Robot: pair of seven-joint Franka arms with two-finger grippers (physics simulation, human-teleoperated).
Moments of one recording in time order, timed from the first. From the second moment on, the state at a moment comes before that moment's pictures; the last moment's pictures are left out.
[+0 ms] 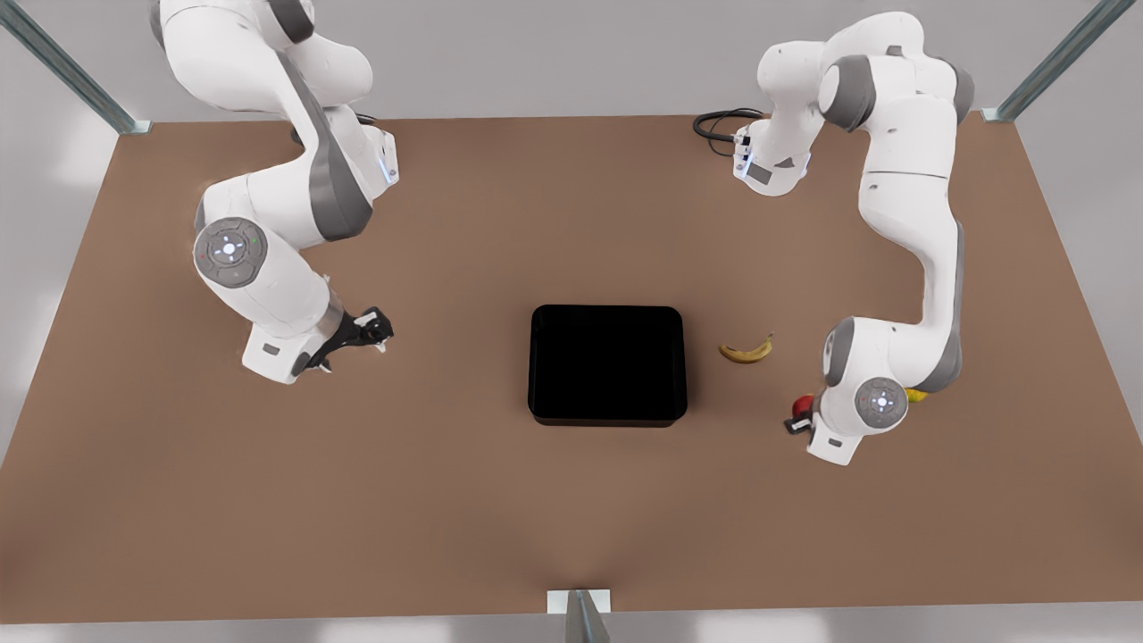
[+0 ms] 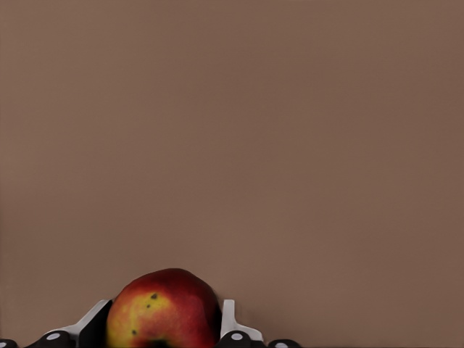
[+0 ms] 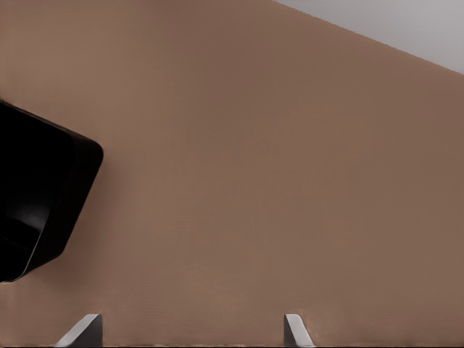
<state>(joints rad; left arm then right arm) -0.03 0.68 -0.08 -1.51 0.17 1.99 -0.55 0.17 0.34 0.18 -1.37 -0.01 1.63 -0.02</state>
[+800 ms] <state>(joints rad) 0.09 0.19 -0.06 -1.44 0.01 1.78 -0.13 0.35 0.72 0.29 -1.35 0.05 1.89 0.60</state>
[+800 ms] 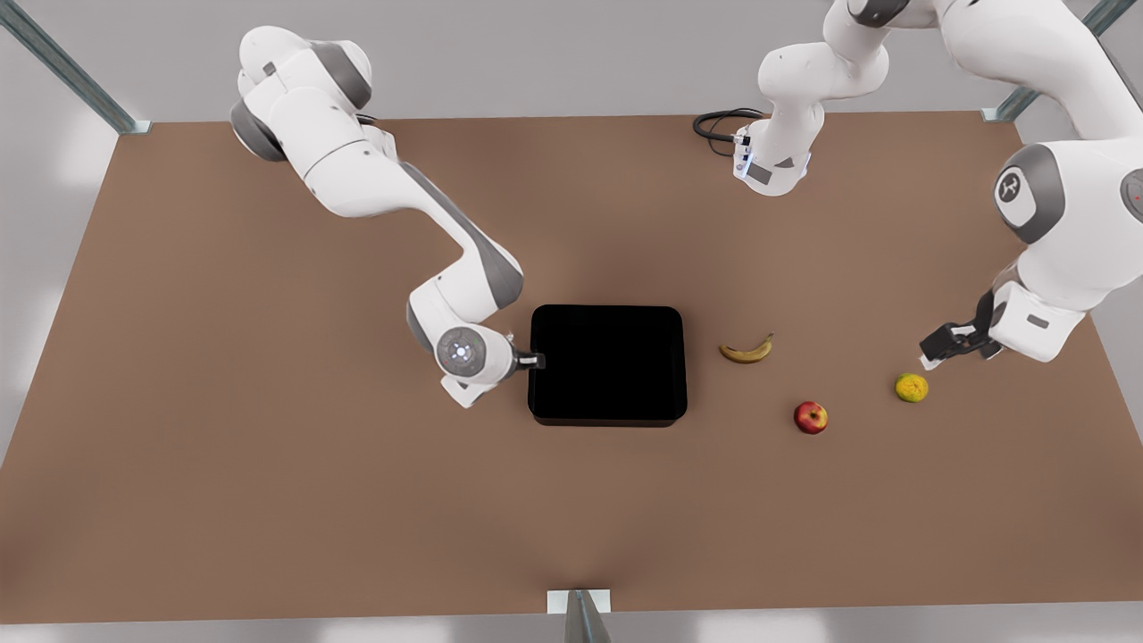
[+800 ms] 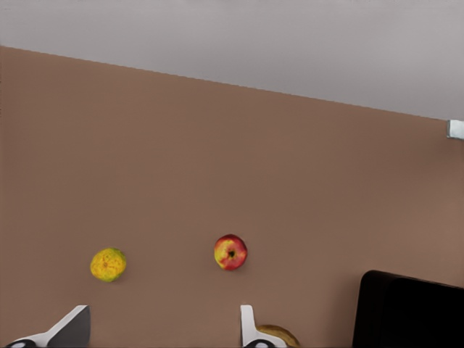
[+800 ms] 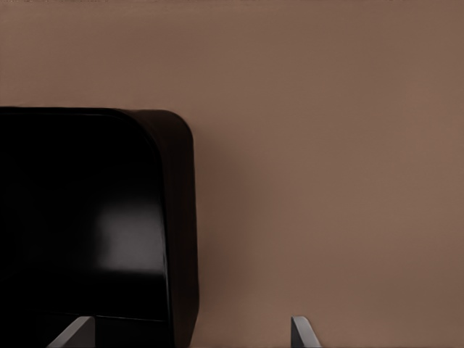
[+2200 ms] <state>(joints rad) 0.10 0.32 -0.07 -1.41 -0.04 1.76 0.05 0.28 0.68 0.33 -1.39 0.05 1.93 0.75</state>
